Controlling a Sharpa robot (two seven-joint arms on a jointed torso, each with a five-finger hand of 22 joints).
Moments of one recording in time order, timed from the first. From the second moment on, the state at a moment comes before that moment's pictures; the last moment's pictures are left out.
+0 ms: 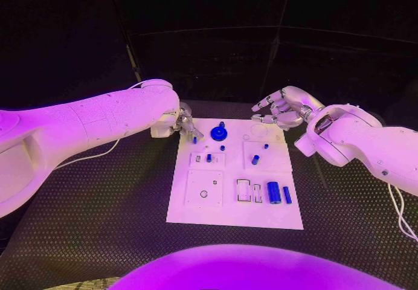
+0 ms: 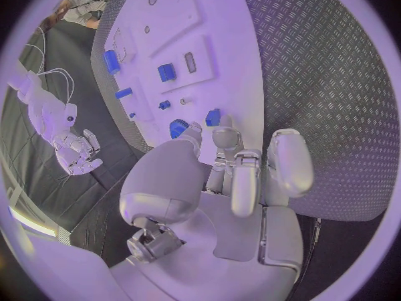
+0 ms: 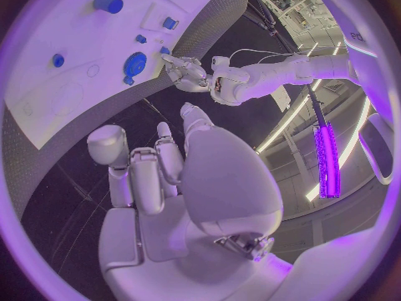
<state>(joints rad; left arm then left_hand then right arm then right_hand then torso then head) 1.31 -0.50 -0.15 1.00 -1.01 0.31 -0.51 1.08 0.08 -0.01 0.21 0.05 0.92 0.08 0.46 0.48 1.24 0.00 1.07 0.83 1.47 -0.06 1.57 1.31 0.07 1.41 0.05 1.30 1.22 1.11 -0.80 0.12 1.50 -1.03 -0.28 -0.01 1.43 -0.05 0.01 0.24 0.36 0.91 0.16 0.17 0.07 1.35 0.08 1.32 1.25 1.47 0.00 1.48 1.31 0.12 1.23 0.10 1.28 0.91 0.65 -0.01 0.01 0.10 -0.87</state>
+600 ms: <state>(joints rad) 1.31 -0.49 -0.15 1.00 -1.00 0.31 -0.51 1.13 0.10 0.00 0.18 0.05 0.93 0.08 0.47 0.48 1.25 0.00 1.08 0.83 1.47 -0.06 1.57 1.31 0.07 1.41 0.05 1.30 1.22 1.11 -0.79 0.12 1.50 -1.03 -0.28 -0.01 1.43 -0.04 0.01 0.24 0.36 0.91 0.16 0.17 0.07 1.35 0.08 1.32 1.25 1.47 0.00 1.48 1.31 0.12 1.23 0.10 1.28 0.91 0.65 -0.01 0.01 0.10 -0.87</state>
